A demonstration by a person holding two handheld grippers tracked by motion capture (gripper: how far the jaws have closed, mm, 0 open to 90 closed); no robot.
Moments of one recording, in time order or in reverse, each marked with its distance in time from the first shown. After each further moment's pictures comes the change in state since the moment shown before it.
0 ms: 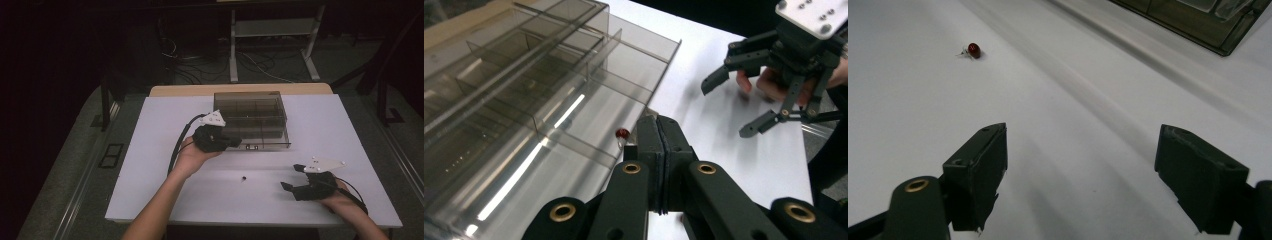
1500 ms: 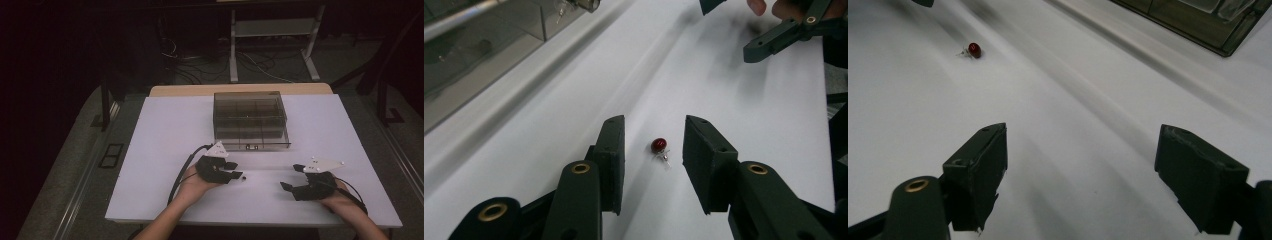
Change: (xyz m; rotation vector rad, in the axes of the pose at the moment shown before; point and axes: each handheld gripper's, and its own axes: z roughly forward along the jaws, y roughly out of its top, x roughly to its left) left arm -0.035 -0.065 0.033 0.091 0.039 -0.068; right arm 0.000 0.000 0.001 0.003 -0.002 -0.006
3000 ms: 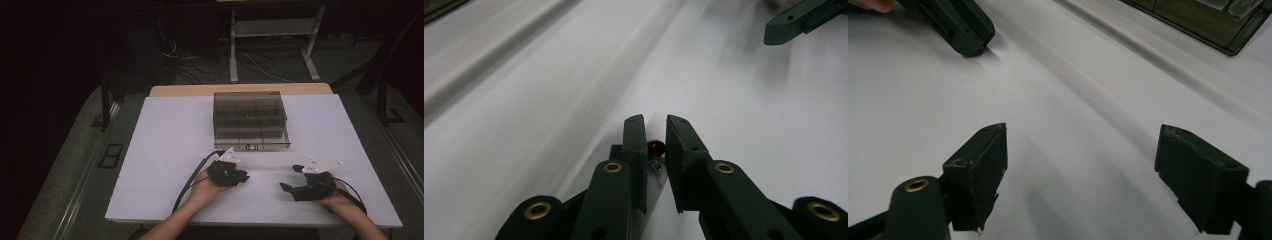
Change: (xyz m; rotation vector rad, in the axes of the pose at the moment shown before) left arm -0.006 -0.006 0.038 0.052 -0.012 -0.008; right arm 0.001 0.000 0.002 0.009 0.001 -0.015
